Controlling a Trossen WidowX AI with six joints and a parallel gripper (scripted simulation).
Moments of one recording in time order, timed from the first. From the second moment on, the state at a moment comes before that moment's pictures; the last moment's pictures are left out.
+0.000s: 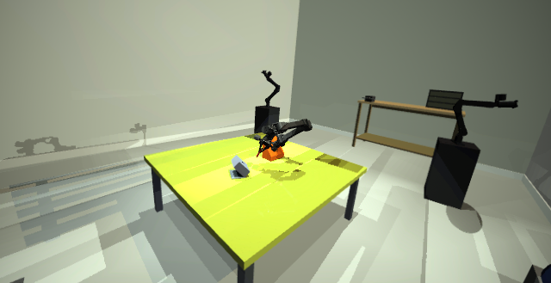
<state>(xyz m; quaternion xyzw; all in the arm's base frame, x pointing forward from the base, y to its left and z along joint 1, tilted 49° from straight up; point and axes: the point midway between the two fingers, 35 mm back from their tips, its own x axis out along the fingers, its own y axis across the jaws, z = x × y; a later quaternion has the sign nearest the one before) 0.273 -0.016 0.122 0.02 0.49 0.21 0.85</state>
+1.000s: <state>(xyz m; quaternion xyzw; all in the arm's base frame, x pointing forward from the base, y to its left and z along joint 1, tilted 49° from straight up) 0.281 -0.018 0.128 -0.13 0.43 0.27 0.85</state>
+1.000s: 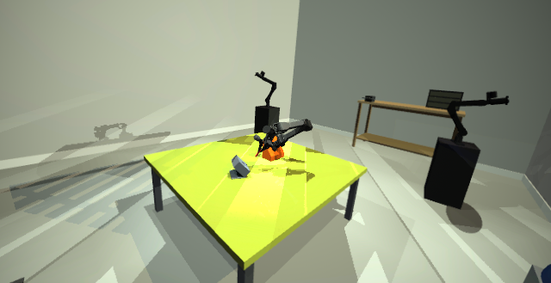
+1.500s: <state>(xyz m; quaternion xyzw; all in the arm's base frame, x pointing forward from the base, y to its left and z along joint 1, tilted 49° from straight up) 0.285 -0.019 0.131 -0.21 0.40 0.30 0.84</state>
